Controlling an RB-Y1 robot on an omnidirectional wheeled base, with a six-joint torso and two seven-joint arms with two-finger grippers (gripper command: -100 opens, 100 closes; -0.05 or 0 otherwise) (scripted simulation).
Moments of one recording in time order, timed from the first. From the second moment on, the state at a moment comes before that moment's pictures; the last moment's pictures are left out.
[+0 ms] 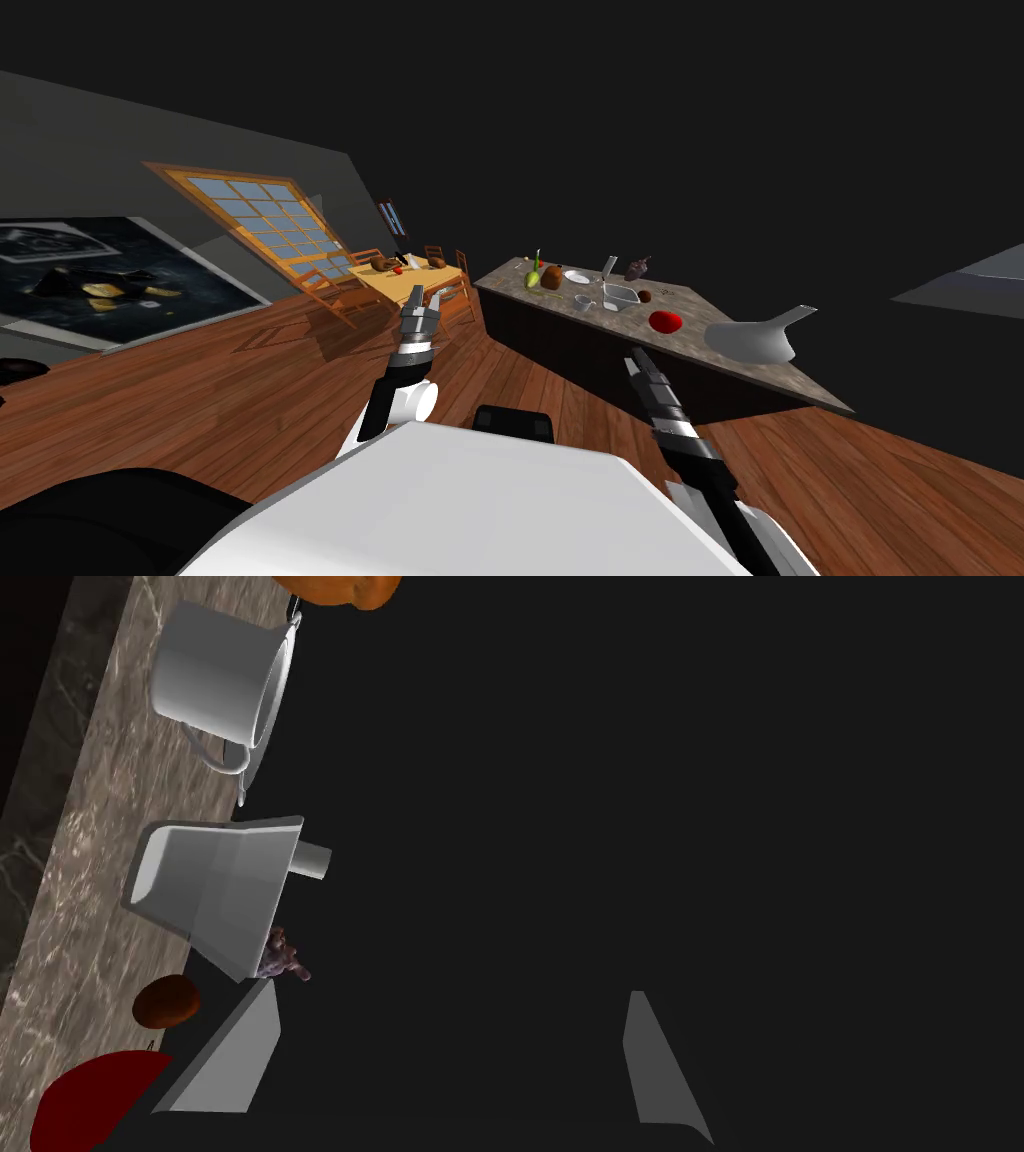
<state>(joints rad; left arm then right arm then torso) 0.51 0.02 -0.03 -2.33 0.11 -0.38 -0.15 0.69 -0.32 -0.21 -1.95 0.15 -0.53 -0.24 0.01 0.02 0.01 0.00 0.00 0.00</state>
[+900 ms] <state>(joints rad) 0.51 0.02 -0.03 -2.33 0.11 -0.38 -0.15 0.83 -0.54 -0.27 -1.76 0.37 -0.56 -0.26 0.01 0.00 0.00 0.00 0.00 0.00</state>
